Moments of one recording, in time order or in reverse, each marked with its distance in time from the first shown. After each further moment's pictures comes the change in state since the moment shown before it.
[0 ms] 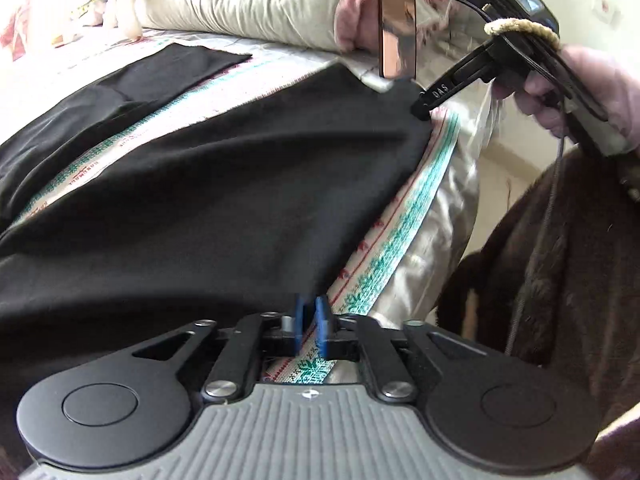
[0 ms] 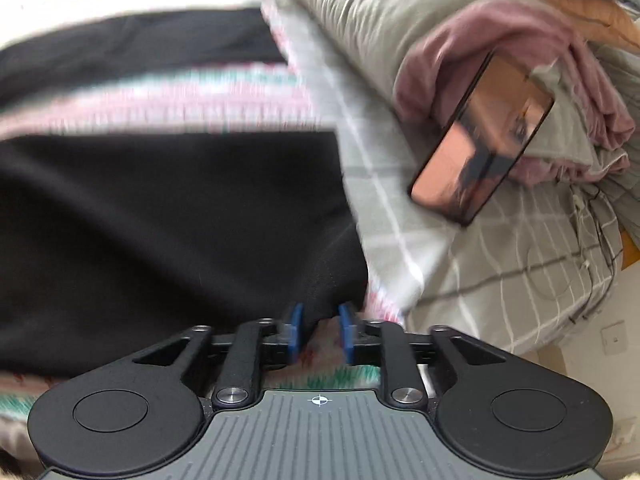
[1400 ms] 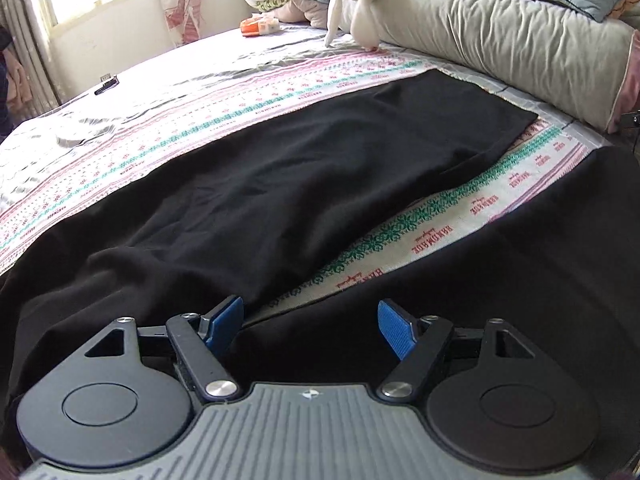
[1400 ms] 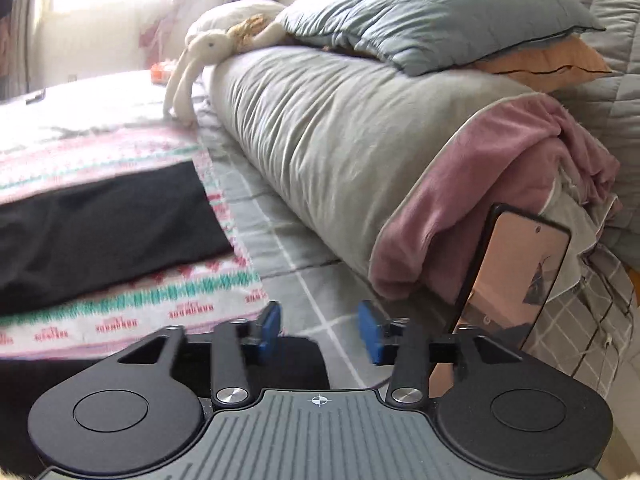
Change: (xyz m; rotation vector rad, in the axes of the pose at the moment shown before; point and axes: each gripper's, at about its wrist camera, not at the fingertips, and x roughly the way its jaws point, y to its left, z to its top) left arm -0.003 0.208 0.037 -0.211 -0.050 0.476; right arm 0.044 -0.018 0.105 0.242 -0.328 -0.060
